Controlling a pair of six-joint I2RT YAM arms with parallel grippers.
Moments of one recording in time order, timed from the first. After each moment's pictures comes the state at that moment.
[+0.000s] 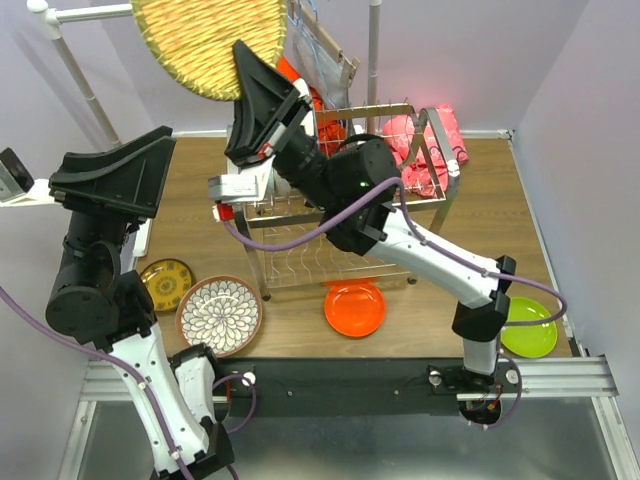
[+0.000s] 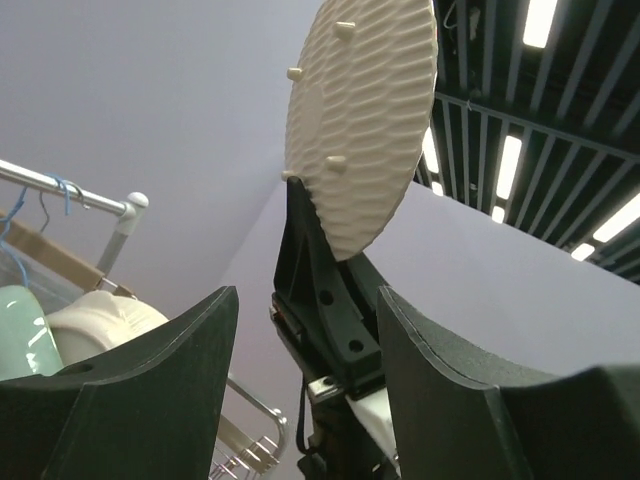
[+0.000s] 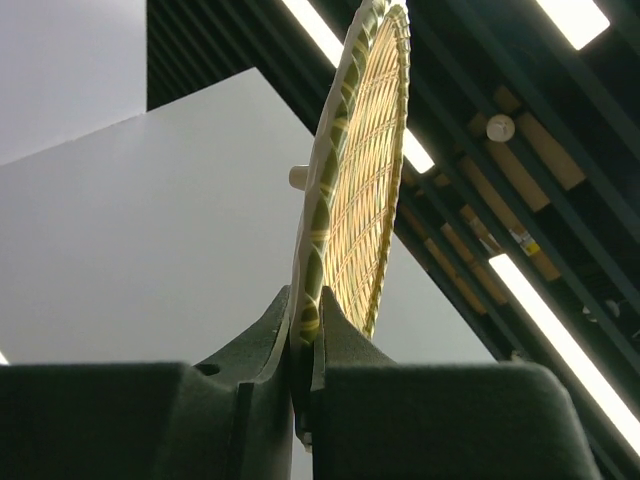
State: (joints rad) left arm 0.44 0.74 1.26 0.53 0.66 -1.61; right arm 1.20 1.93 2.23 0.53 -0.02 -1.75
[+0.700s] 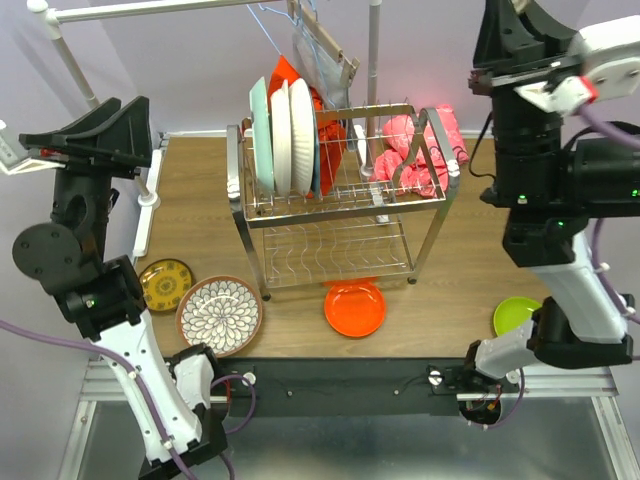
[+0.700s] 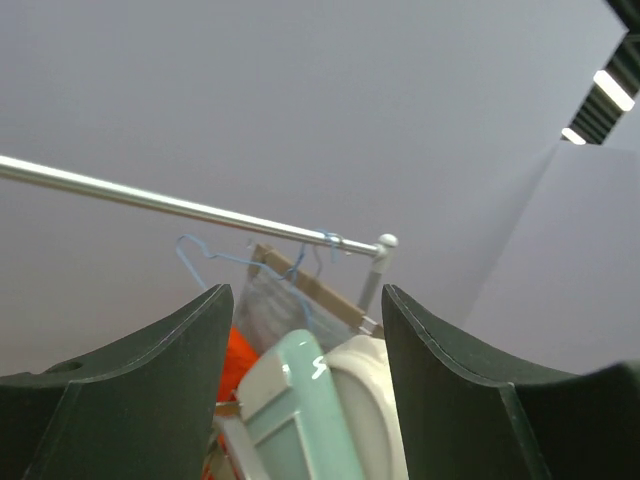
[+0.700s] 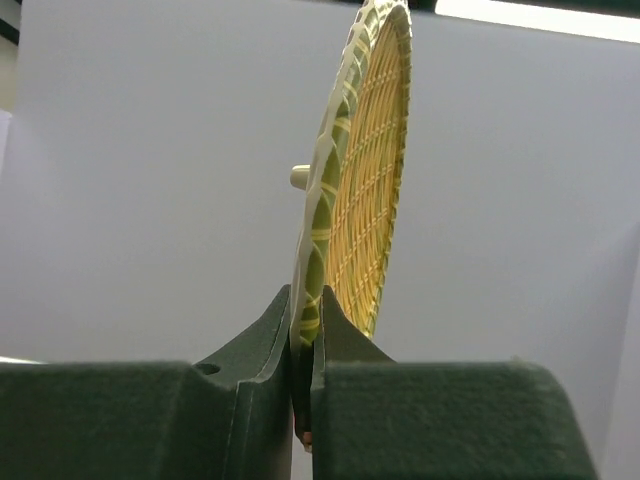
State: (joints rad) left arm 0.44 0.83 1.45 0.12 0.51 -0.92; right arm 1.17 1.49 2.24 0.34 0.45 -1.06
